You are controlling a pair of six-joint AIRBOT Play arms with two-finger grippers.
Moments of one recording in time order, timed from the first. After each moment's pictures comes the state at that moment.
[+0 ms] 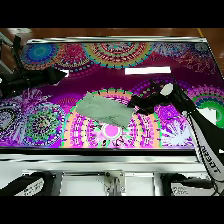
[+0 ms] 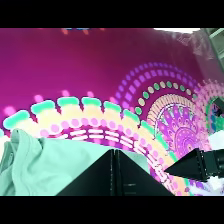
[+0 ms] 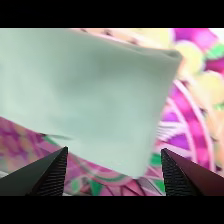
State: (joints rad) left arm -0.01 -1.14 1.17 0.61 -0.87 -1.10; right arm 0.18 -1.51 1.12 -0.96 1.04 1.68
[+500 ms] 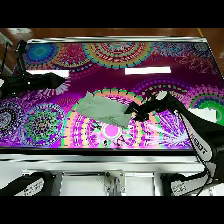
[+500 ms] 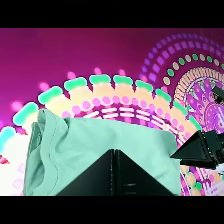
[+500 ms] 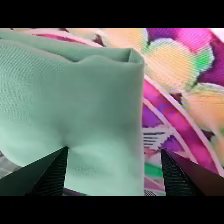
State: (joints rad) left arm -0.01 -1.14 1.17 0.73 -0.92 -1.10; right arm 0.17 -1.67 1.09 -0.78 1.02 1.62
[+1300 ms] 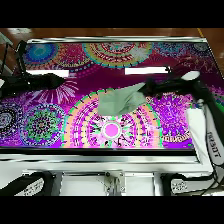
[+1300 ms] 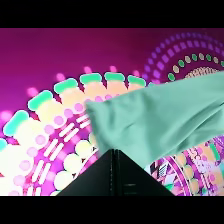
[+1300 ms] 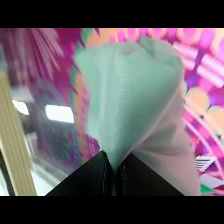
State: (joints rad) left arm -0.01 -1.14 1.17 0.75 -0.92 -1.12; right arm -0.10 -1.55 1.36 -0.62 1.19 1.46
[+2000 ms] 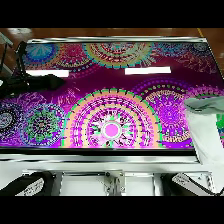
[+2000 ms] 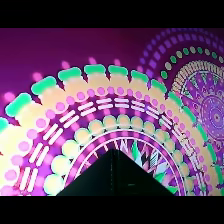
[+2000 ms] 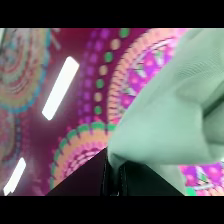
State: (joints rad) left arm -0.01 -1.12 1.17 0.75 -0.96 -1.14; right arm -0.97 -1.23 1.41 -0.82 1.48 1.57
